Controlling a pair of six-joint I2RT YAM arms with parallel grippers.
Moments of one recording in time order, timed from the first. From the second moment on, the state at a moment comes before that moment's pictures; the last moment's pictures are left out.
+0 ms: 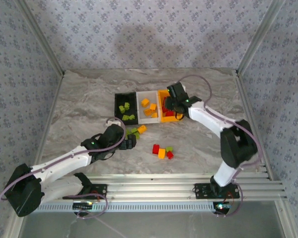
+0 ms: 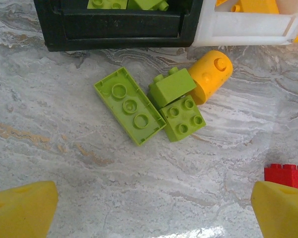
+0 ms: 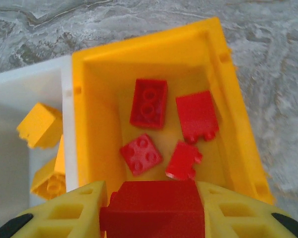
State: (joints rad) left arm -0.80 1.05 0.56 -0.37 -0.21 -0.70; right arm 0.50 1.79 1.34 -0.44 0.21 0.54
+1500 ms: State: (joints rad) left arm -1.02 1.61 0.90 -0.35 -0.17 -0.53; right arm 0.52 1.19 0.82 -0.34 0.19 0.59
